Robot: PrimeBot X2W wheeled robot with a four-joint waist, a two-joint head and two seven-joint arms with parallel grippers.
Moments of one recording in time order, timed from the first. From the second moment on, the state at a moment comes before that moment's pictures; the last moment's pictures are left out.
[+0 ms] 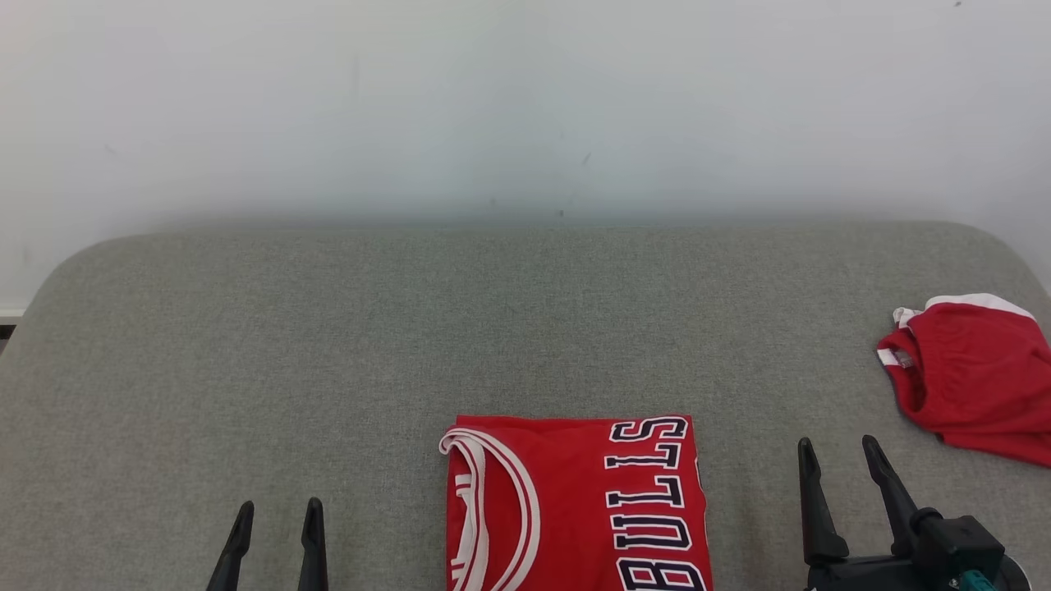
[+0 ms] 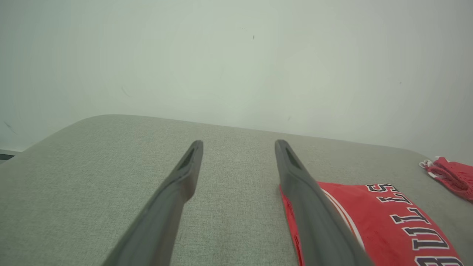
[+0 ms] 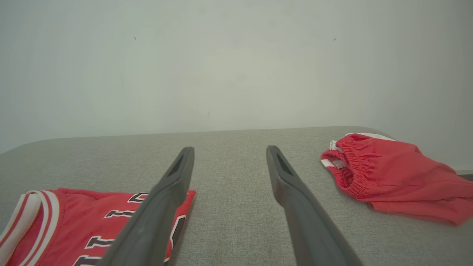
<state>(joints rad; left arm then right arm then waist) 0.14 0.06 -0.03 0.02 -0.24 -0.13 -0.26 0.02 -0.05 -0.04 0.17 0.09 0.13 -0.23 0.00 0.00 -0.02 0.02</state>
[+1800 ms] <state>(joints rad) 0.10 0.05 -0.07 0.05 -0.25 -0.13 -0.26 -0.18 -0.05 0.00 0.25 0.20 0.13 0.73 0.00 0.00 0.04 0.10</state>
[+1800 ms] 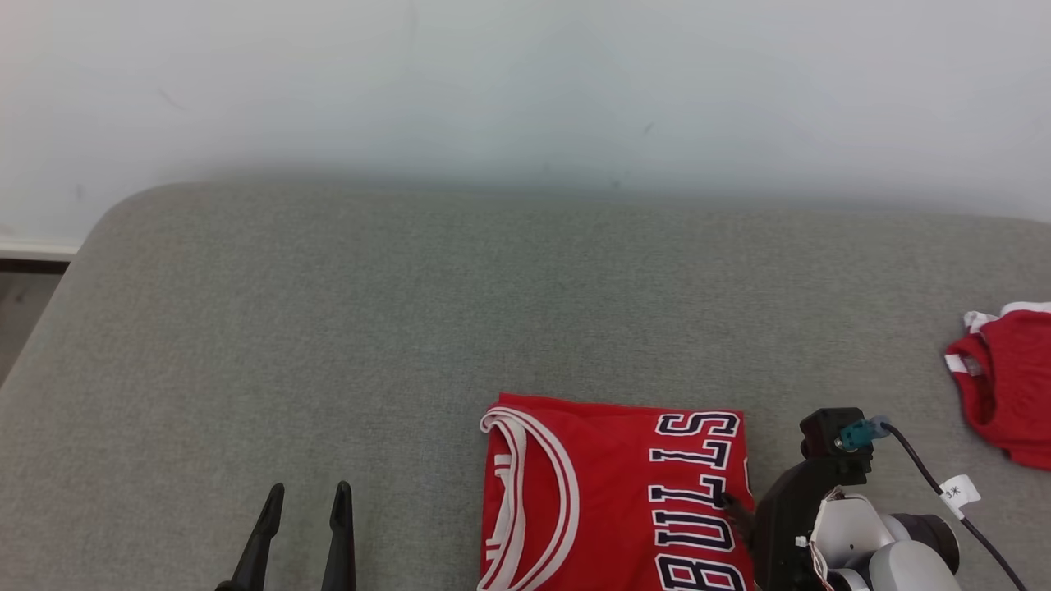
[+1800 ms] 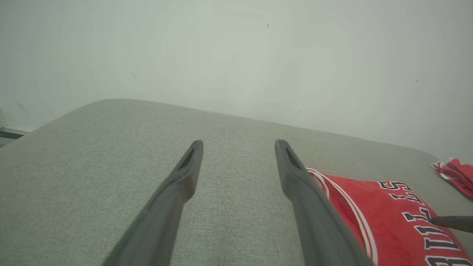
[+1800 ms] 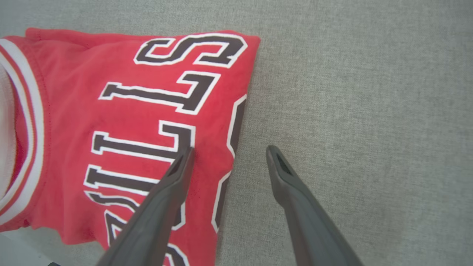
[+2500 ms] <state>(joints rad) 0.08 0.05 -0.09 0.07 -0.27 -0.13 -0.26 -0.21 -0.05 0.02 0.35 0.19 0.13 0.77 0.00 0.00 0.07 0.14</state>
